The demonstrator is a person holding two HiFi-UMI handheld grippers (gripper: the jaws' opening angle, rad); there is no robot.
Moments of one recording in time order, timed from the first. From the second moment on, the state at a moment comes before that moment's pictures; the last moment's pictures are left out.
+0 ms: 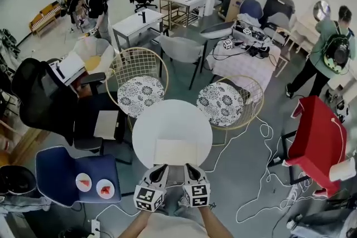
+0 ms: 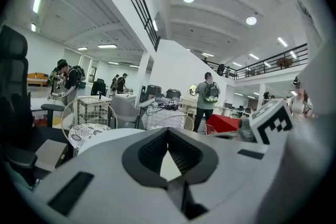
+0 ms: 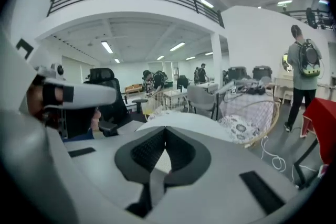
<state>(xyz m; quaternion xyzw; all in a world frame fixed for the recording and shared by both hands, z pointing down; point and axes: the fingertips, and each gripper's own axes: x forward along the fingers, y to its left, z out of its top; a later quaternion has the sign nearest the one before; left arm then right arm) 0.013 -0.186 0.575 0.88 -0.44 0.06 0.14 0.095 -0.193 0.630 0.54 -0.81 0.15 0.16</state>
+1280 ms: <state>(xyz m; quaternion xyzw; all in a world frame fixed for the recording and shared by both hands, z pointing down) 0.045 -0.134 0.513 0.89 -0.46 0.01 0.06 0.108 -0.129 0.519 0.51 -0.86 0.03 0.05</state>
